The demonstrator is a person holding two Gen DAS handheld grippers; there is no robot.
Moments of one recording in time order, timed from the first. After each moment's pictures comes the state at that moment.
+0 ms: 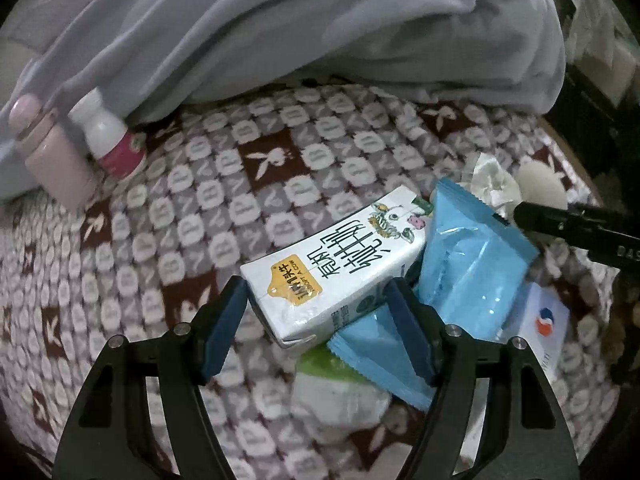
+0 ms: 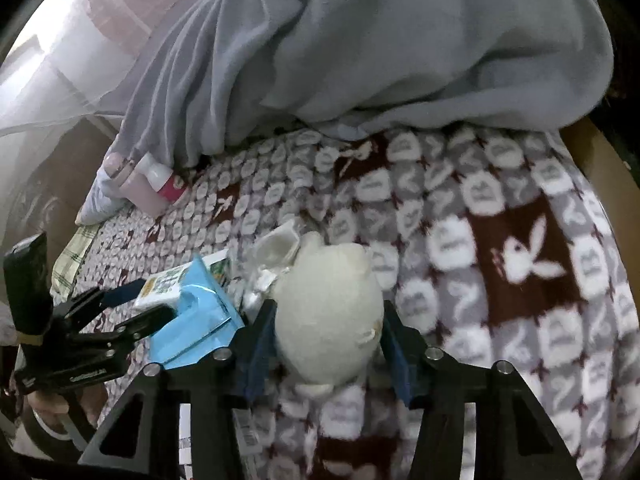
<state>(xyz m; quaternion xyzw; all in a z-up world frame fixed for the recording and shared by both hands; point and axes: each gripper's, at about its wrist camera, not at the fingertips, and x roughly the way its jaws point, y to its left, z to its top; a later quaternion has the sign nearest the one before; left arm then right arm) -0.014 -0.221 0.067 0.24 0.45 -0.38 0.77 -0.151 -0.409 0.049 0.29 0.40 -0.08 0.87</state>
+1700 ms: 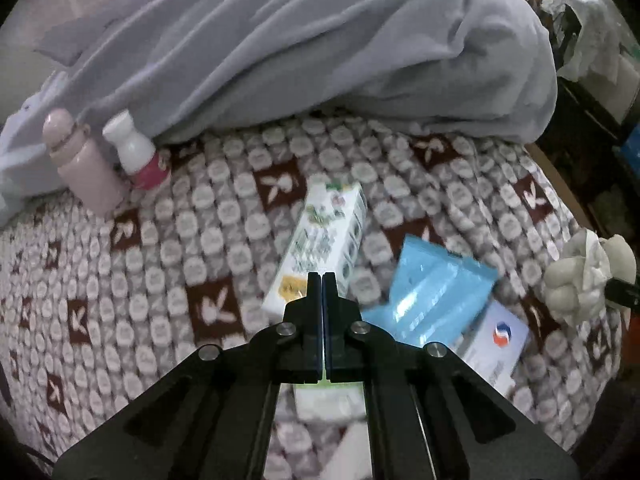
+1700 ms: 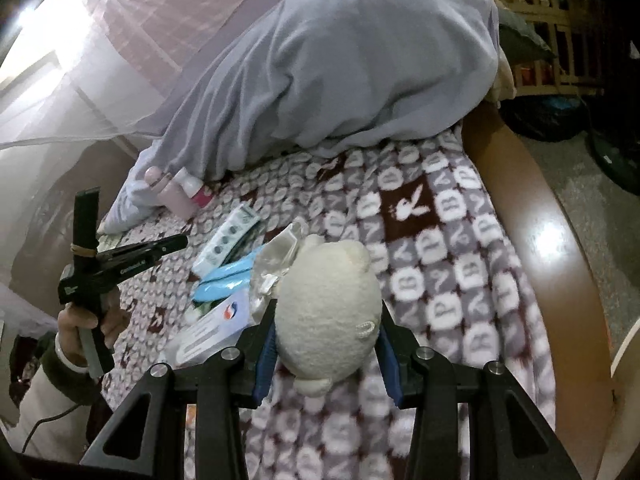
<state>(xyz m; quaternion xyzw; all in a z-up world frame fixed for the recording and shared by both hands) -0.027 -0.207 0.111 0.21 0.46 -0.36 0.78 -0.285 -0.412 0.095 0.31 0.36 -0.06 0.88</state>
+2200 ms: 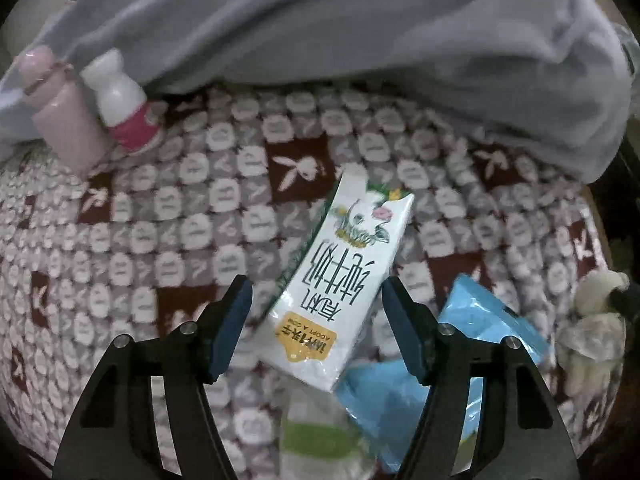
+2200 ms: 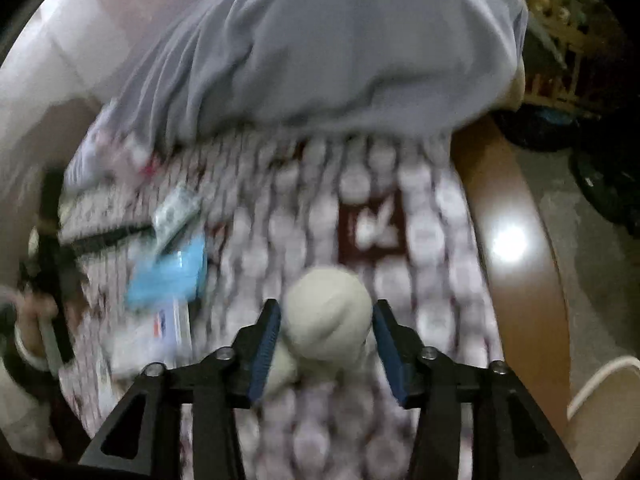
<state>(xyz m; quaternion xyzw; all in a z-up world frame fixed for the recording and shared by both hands) 0.027 -0.243 0.058 0.17 0.52 -0.31 0.78 -0.220 -0.452 0.083 0.24 0.42 -0.13 0.86</state>
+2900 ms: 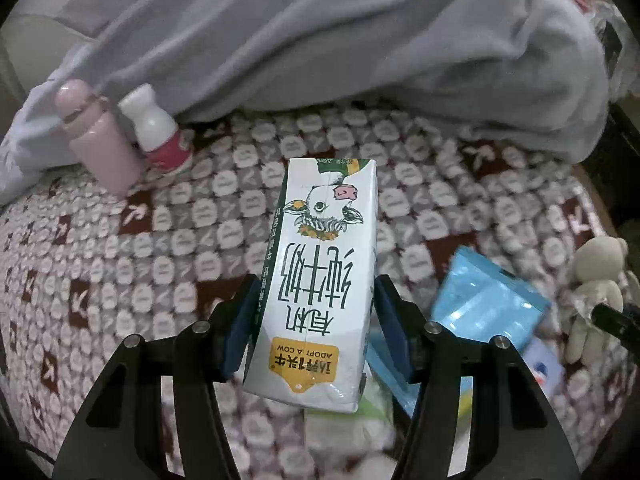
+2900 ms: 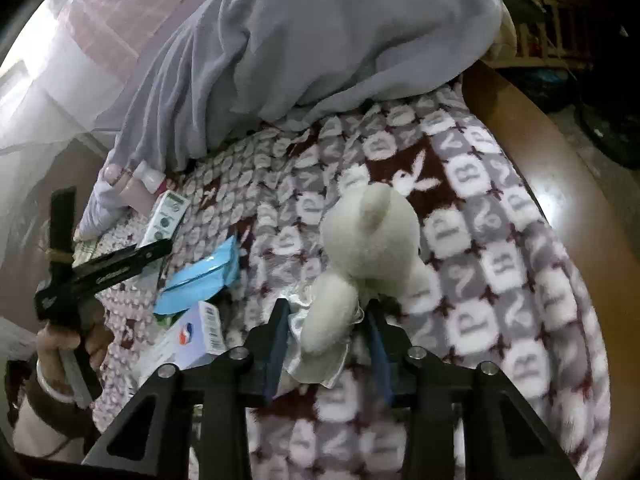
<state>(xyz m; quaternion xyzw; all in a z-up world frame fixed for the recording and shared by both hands) -0.010 -0.214 0.098 0.20 0.46 -0.30 0.81 -0.243 -0.411 0.060 0.32 0.39 -0.11 0.86</state>
